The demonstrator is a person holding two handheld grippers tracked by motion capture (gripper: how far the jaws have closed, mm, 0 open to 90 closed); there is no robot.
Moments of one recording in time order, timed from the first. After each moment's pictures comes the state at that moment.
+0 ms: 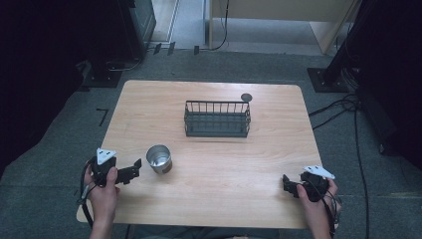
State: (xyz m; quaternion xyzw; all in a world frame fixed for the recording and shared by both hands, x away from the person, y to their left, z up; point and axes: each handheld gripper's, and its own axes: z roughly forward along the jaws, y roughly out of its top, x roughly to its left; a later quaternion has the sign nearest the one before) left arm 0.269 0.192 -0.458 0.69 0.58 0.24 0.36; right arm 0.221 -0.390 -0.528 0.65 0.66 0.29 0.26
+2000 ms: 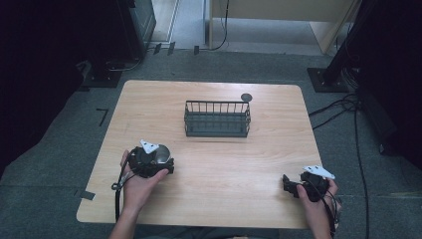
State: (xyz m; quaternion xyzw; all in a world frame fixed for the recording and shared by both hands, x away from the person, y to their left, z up) left arm 0.296 0.098 -0.471 0.76 0.54 0.22 0.28; right arm 0.221 -0.390 -0.528 0.65 0.66 0.29 0.26
